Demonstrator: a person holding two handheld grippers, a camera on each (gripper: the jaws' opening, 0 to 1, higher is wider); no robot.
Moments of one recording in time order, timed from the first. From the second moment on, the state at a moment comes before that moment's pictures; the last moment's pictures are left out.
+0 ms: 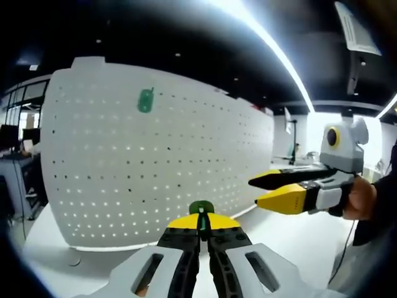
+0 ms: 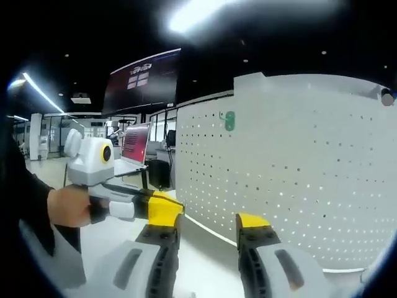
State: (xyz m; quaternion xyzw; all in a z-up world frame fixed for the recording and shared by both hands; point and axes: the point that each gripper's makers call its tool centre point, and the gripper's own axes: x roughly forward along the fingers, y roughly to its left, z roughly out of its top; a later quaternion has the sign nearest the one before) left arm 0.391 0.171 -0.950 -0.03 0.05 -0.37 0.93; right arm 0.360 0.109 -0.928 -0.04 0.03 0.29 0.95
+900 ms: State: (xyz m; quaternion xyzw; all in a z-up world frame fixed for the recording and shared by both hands) left arm 0.401 0.208 -0.905 -0.01 0.02 -0.30 0.95; right arm 0.349 0.110 -0.897 -0.05 -0.01 0.29 0.95
